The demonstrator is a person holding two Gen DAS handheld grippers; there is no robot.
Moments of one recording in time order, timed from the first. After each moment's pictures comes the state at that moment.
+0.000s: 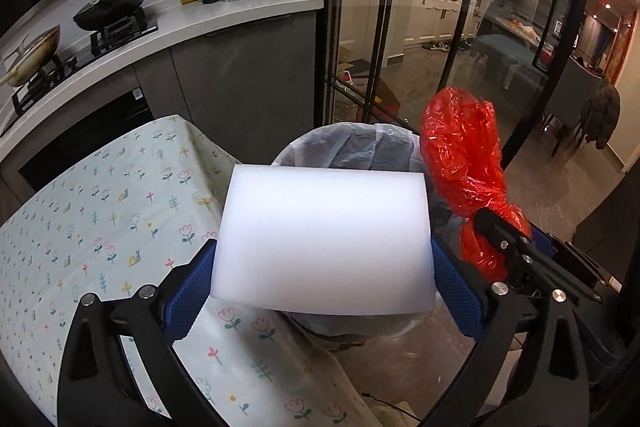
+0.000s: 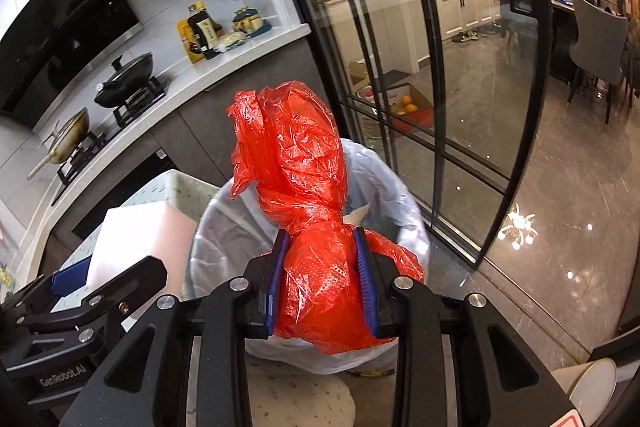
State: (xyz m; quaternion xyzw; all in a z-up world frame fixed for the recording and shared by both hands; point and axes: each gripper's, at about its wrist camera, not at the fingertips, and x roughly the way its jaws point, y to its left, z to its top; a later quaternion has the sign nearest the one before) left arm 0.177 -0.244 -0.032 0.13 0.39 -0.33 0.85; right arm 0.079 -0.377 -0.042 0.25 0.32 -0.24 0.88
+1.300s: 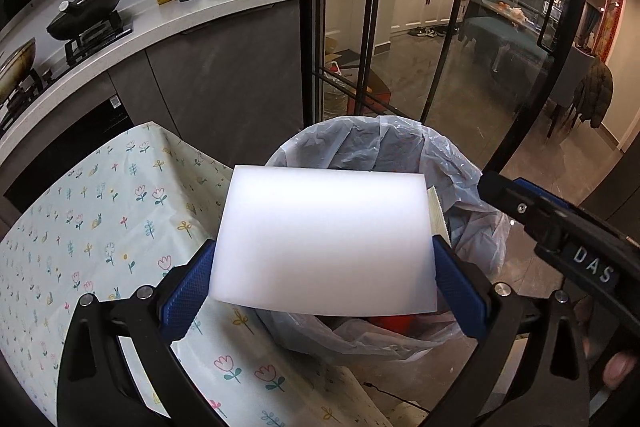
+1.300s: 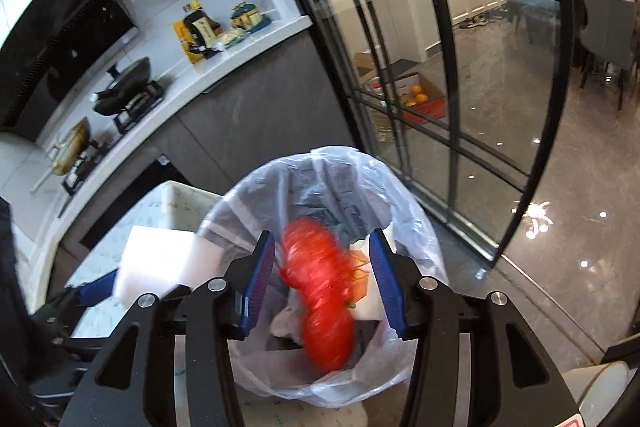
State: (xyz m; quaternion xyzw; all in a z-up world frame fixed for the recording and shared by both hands) left arm 0.205 -0.264 -0.054 0.16 0.39 -0.35 0.84; right arm 0.110 -0.408 -0.053 0.28 0.32 -0.21 0.88
